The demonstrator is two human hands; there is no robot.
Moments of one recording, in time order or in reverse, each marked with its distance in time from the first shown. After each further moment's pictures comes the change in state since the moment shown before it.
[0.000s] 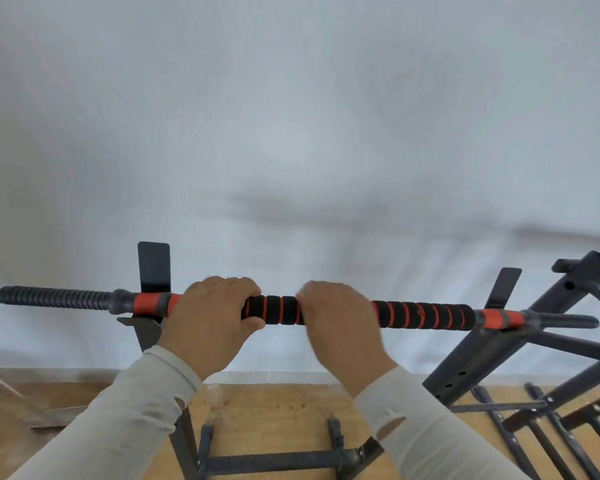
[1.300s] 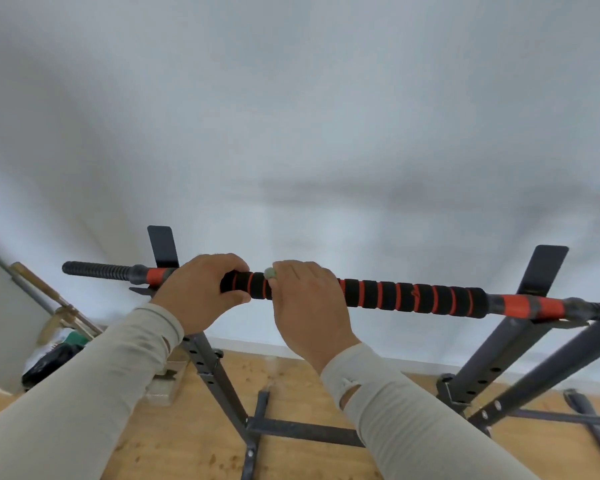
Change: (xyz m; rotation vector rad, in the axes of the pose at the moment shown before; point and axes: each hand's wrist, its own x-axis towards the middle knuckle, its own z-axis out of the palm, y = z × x) left_hand 0.005 0.028 -0.021 0.002 -0.198 -0.236; right_hand -0.005 0.020 0.043 0.396 0.235 -0.192
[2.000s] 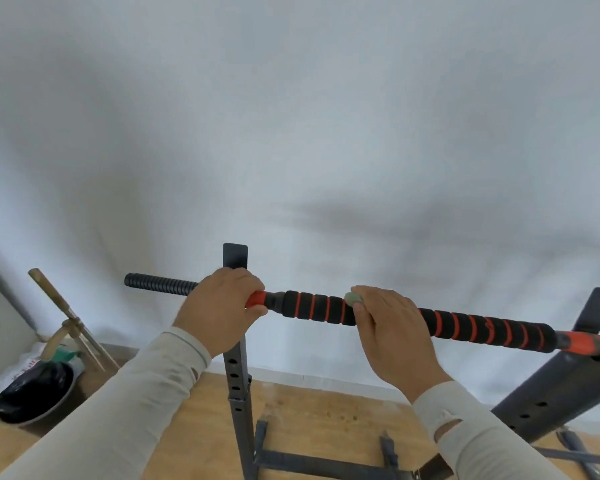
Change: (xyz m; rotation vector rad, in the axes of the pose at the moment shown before) left_hand -0.013 -0.095 -0.015 0.104 0.175 0.126; right_hand -0.001 -0.007 0.002 -0.006 0.038 0.096
